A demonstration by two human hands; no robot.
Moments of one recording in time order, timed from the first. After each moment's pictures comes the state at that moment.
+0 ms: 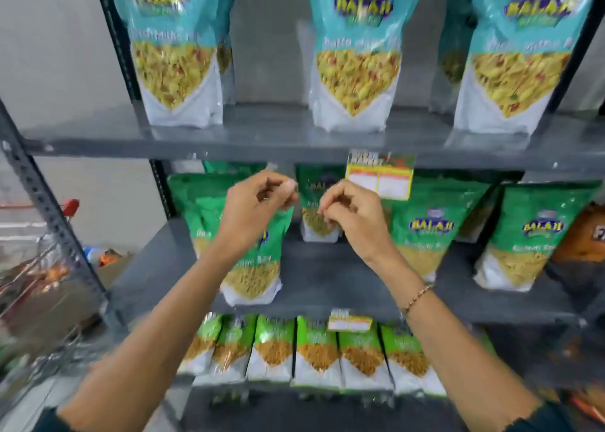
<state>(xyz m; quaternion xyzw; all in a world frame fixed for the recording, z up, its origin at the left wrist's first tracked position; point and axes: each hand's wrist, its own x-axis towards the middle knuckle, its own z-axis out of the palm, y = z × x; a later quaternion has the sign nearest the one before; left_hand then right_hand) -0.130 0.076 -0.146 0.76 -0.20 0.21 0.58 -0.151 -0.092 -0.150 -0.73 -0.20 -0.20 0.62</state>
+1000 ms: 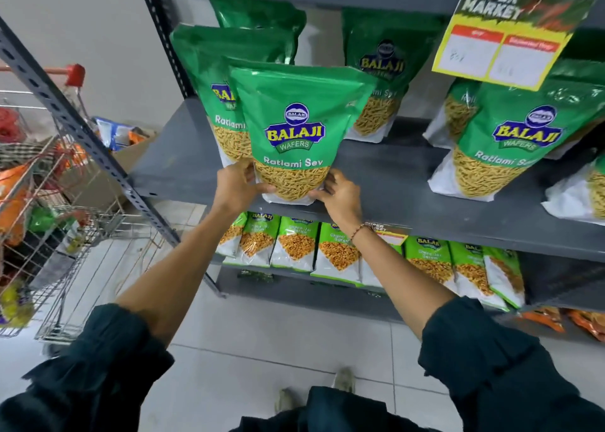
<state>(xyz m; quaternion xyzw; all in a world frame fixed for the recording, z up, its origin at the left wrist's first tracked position) -0.078 0.149 -0.320 0.84 0.11 0.02 0.53 -0.054 -0.044 -0.373 -0.81 -0.02 -0.03 0.59</state>
